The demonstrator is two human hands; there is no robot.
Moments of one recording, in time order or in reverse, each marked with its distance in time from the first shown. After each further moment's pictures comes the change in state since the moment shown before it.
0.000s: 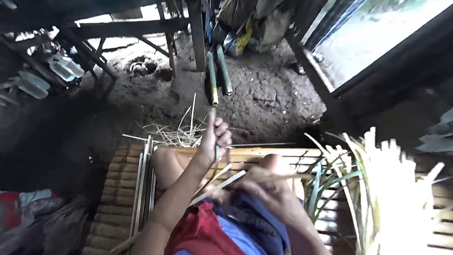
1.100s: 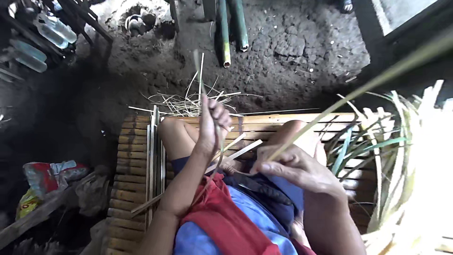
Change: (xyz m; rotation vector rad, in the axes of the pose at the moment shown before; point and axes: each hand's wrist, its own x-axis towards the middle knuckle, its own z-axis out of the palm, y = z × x) left_hand -0.036 -0.011 -0.017 -0.081 0.300 0.123; right_hand 0.004 0.014 -0.016 0.358 -0.359 0.148
